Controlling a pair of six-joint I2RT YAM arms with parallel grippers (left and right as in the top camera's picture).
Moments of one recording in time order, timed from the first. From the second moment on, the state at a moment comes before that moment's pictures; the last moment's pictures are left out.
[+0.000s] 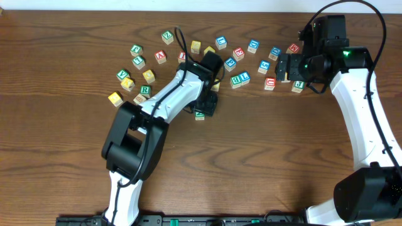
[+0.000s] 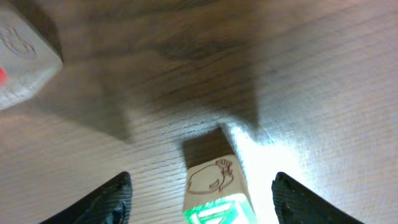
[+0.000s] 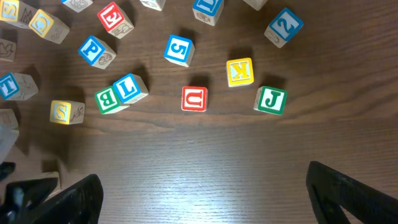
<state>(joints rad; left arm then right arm) -0.53 2.11 1.58 -0.94 -0.01 -0.16 0.06 1.69 1.57 -0.98 -0.07 0.14</state>
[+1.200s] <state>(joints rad) -0.53 2.08 1.51 -0.94 0.08 0.72 0.06 1.69 1.57 -0.98 -0.07 0.14</state>
